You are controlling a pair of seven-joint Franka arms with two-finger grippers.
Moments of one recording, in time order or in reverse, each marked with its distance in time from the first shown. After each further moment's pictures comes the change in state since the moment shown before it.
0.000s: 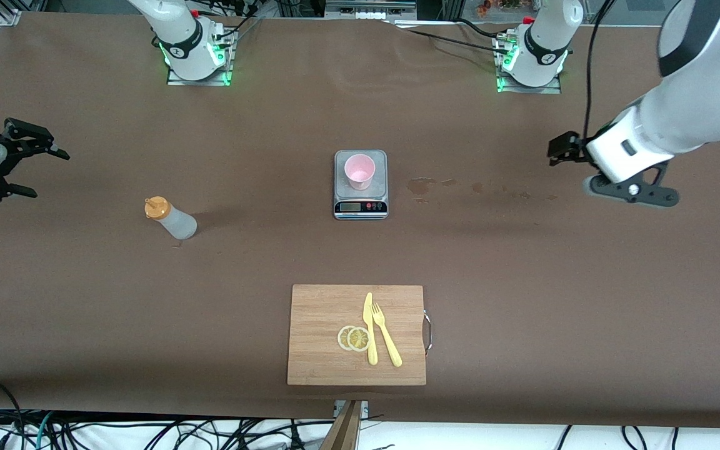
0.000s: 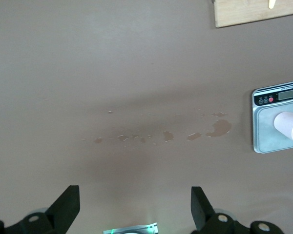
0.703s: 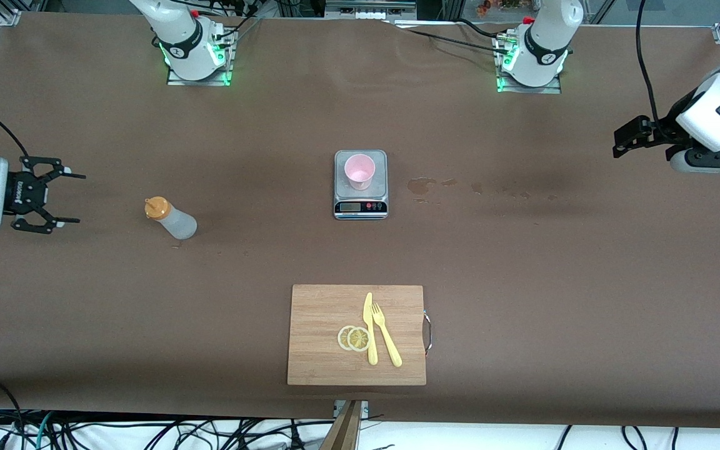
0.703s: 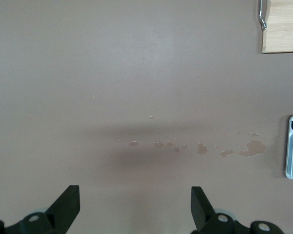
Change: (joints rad) left arm -0.080 -0.211 0.265 -0.254 0.000 0.158 0.056; right arm -0.192 0.263 -0.002 -0.047 0.334 -0.021 -0.834
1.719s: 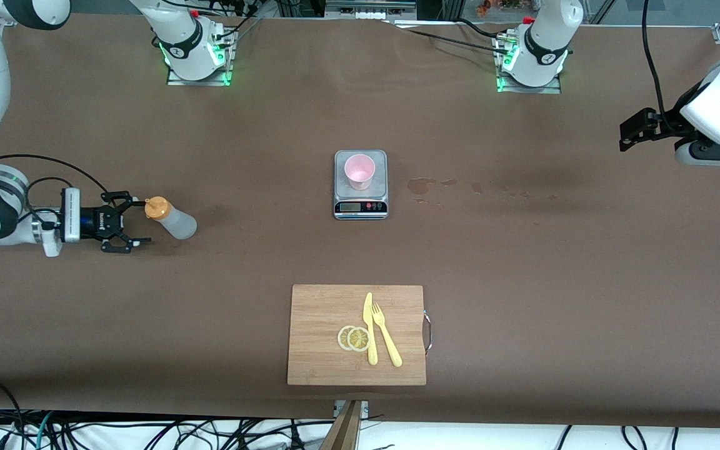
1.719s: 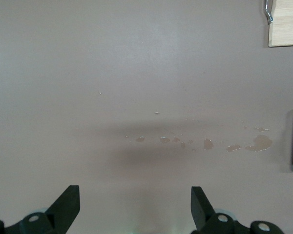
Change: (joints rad) left arm -0.018 0.015 -0.001 0.045 0.035 -0.045 0.001; right arm -0.006 0.355 0.018 -0.002 0.304 -0.019 -0.546
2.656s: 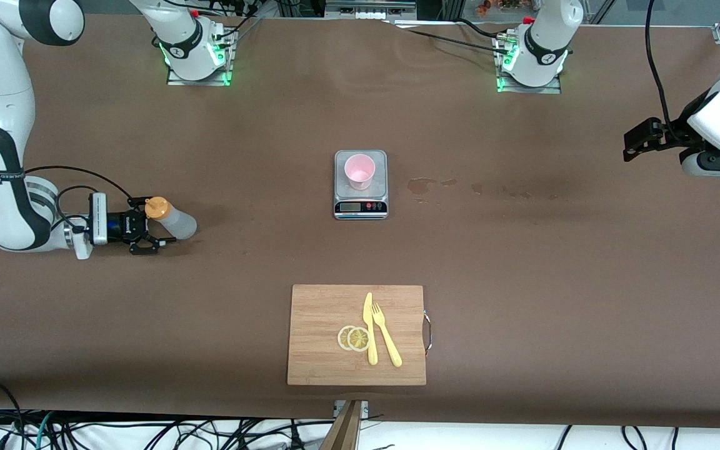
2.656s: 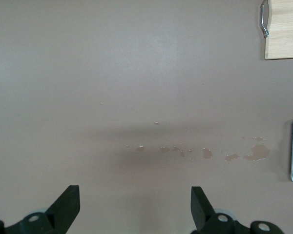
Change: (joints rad) left arm 0.002 0.046 0.002 0.073 0.000 -0.001 0.000; right arm 0.040 0.064 0.003 0.004 0.050 -0.001 -0.085
